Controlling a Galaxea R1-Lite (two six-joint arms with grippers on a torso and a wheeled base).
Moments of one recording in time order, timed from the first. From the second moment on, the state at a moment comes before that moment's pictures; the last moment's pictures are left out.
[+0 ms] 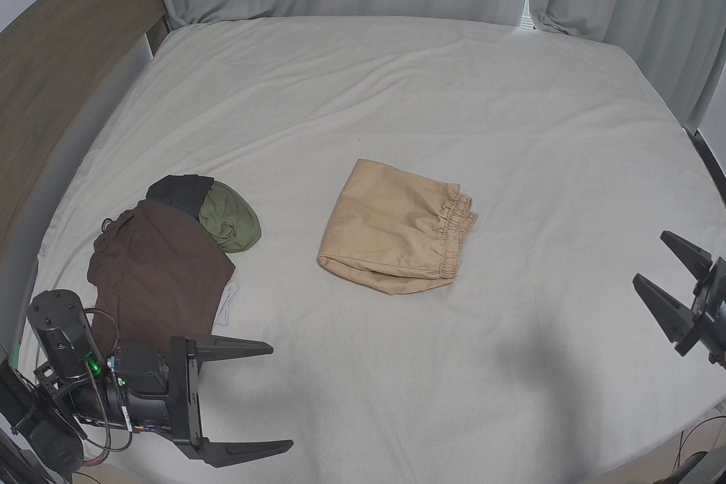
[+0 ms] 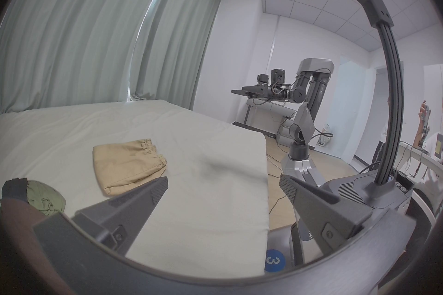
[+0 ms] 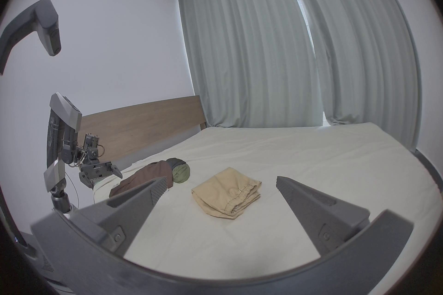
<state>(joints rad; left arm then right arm) -0.35 1.68 -0.02 -1.44 -0.92 0.25 0.10 1.13 -0.03 -1.22 0.47 0.04</state>
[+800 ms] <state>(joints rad) -0.32 1.27 -0.02 -1.17 -0.83 0.24 -0.05 0.22 -0.04 -0.31 0.47 0.01</state>
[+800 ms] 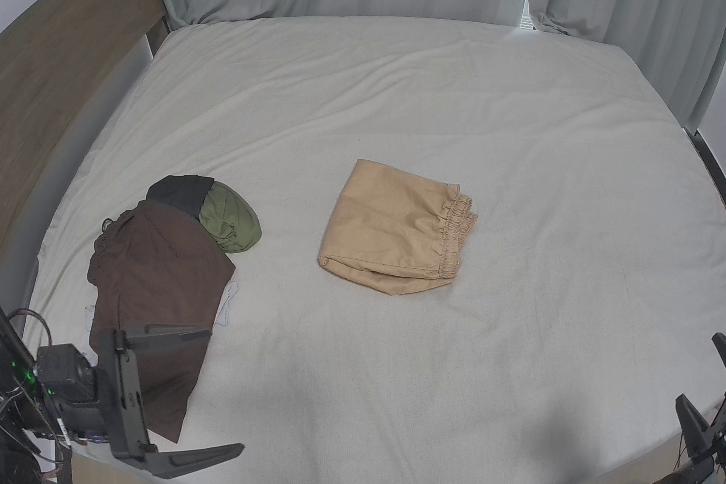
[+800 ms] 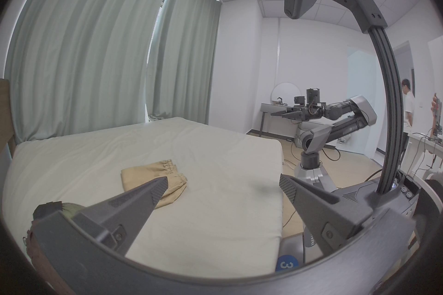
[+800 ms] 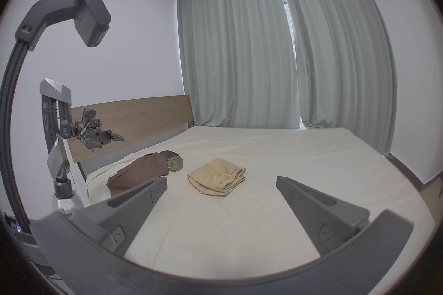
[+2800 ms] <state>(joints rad) 0.00 0.01 -0.02 0.00 0.05 -0.02 -0.07 0.08 -0.02 -0.02 0.02 -0.02</state>
